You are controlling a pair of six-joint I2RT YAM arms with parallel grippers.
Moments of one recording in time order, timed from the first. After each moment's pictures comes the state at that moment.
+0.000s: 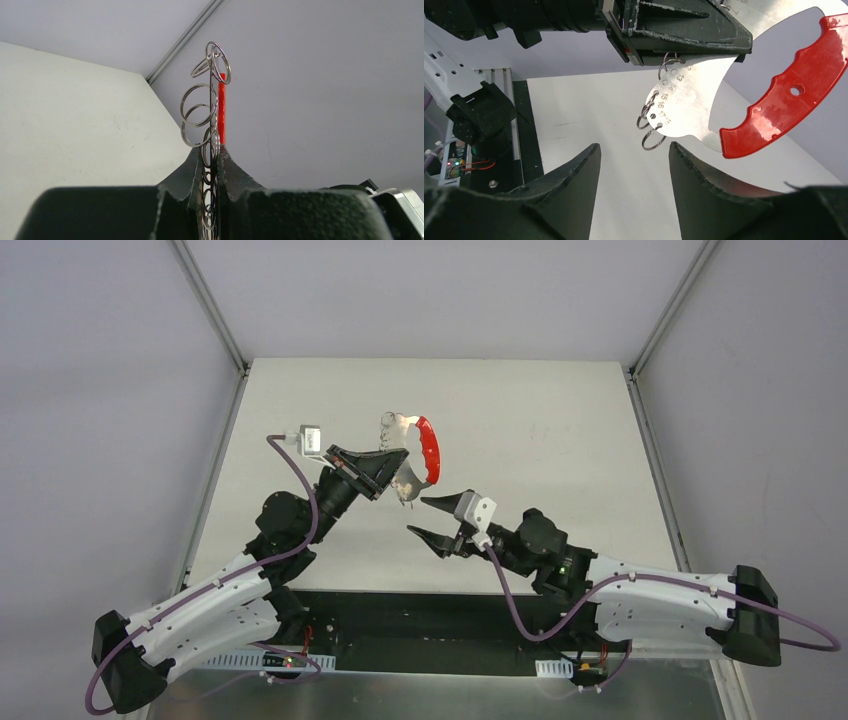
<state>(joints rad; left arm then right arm) -0.83 0.74 0.56 0.53 -0.17 -0.74 1.27 0.93 0.60 0.44 0.08 -0.20</state>
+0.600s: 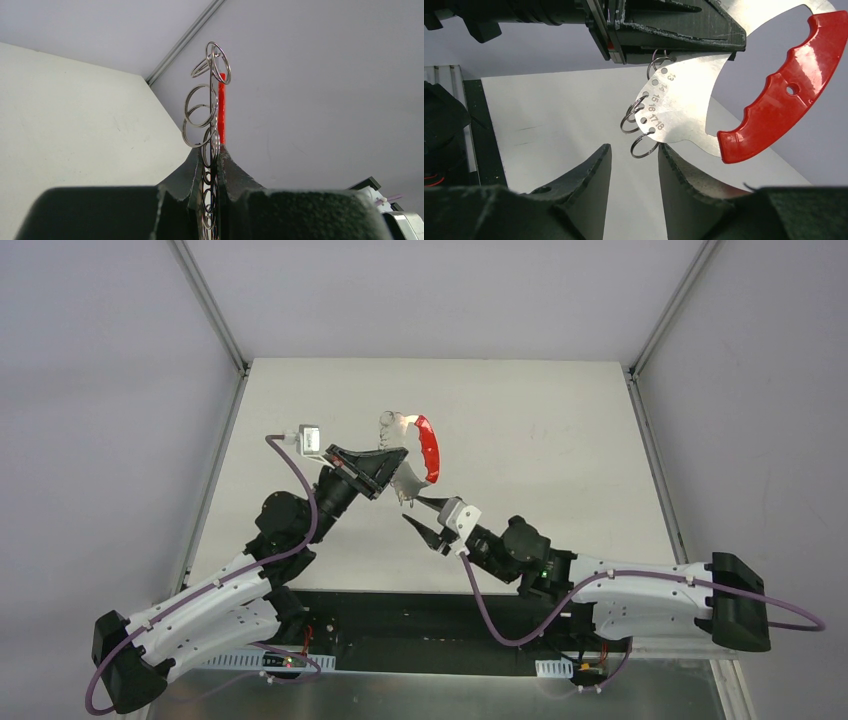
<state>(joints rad) -0.83 0.74 0.56 0.53 -0.17 -0.75 1.34 1.04 0.60 0.58 0.26 -0.32</state>
